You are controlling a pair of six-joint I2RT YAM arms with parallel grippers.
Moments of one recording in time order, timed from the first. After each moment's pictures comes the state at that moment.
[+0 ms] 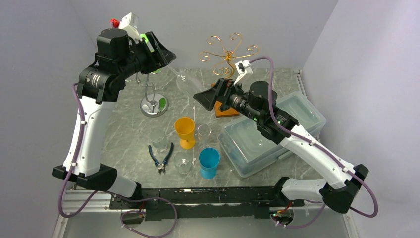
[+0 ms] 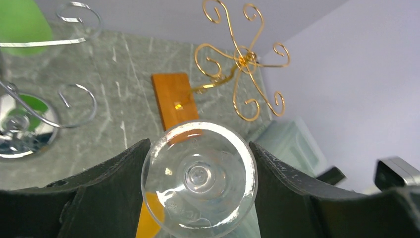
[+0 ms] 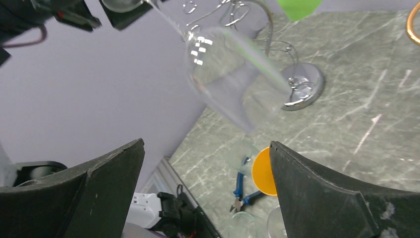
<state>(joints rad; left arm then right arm) -0.34 1.48 2.13 -0.92 0.09 -0.59 0.83 1.18 1.30 -0.17 -0.05 0.66</state>
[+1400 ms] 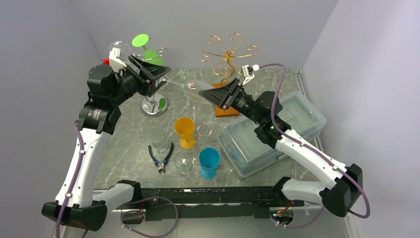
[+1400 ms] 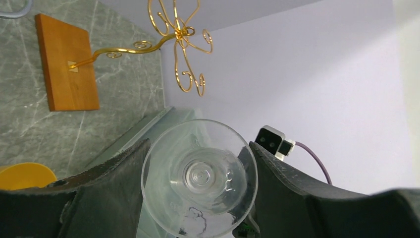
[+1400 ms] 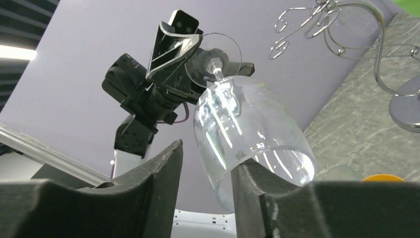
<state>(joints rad) -0.18 1.09 1.40 -0.41 0.44 -1.16 0.72 1.15 1.01 0.42 -0.32 1.10</state>
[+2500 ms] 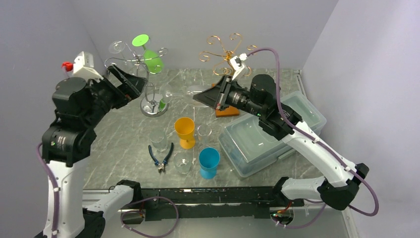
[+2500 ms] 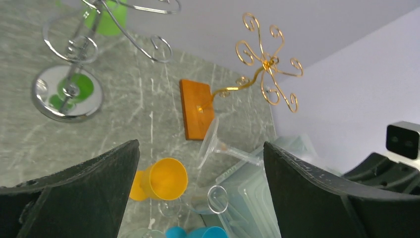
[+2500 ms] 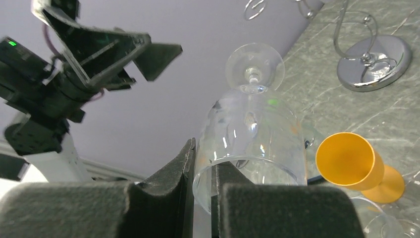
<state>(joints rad) -0.18 0.96 1.63 -0.86 0.10 -0.69 0.79 1.20 1.37 -0.17 -0.29 0.87</state>
